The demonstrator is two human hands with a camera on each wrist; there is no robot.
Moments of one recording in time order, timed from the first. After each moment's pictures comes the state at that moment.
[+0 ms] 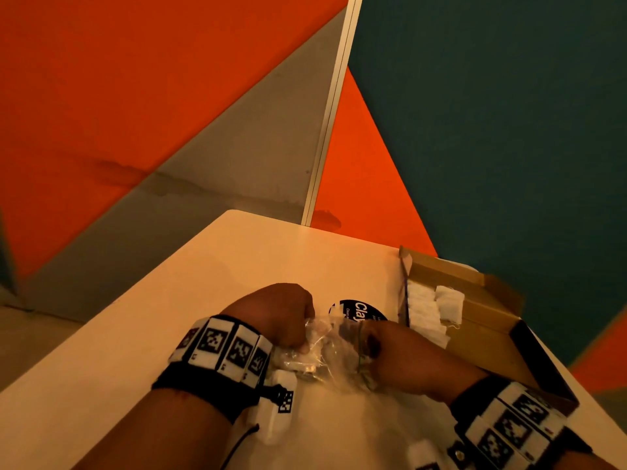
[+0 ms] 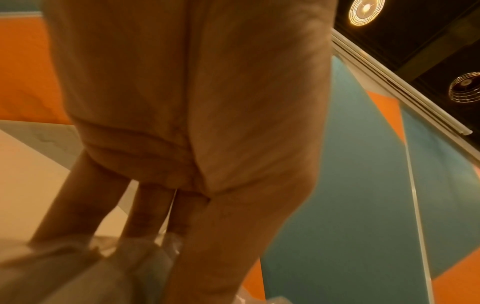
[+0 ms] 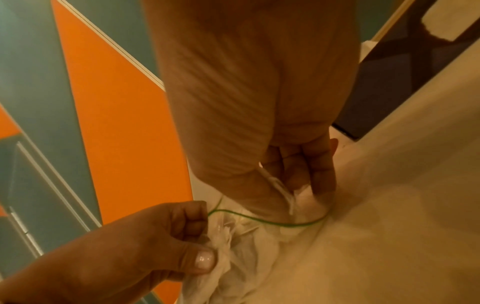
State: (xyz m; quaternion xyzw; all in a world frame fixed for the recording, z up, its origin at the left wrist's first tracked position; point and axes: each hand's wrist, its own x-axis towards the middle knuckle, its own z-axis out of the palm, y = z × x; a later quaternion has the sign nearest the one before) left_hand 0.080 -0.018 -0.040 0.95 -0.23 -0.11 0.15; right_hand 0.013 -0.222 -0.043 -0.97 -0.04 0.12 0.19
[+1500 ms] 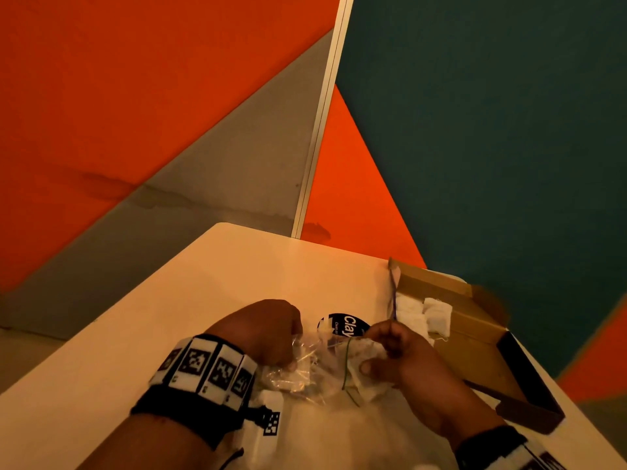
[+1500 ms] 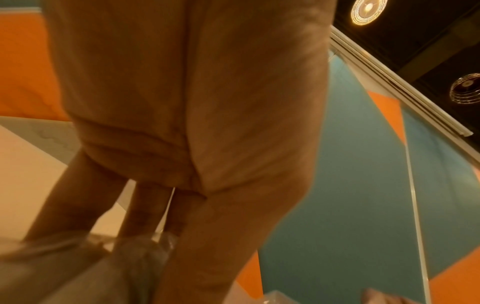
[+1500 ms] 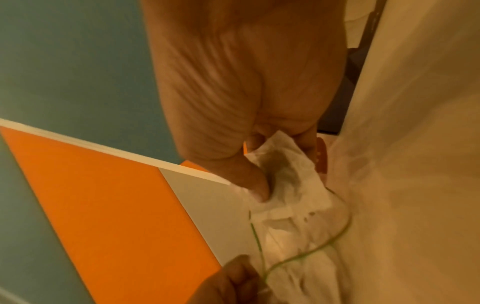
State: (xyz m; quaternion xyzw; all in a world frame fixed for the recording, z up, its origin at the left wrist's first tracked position) left_hand 0.077 -0.018 -0.040 0.95 -0.23 -0.12 0.16; right_hand 0.003 -0.247 -0.060 -0.81 0.09 0.01 0.58
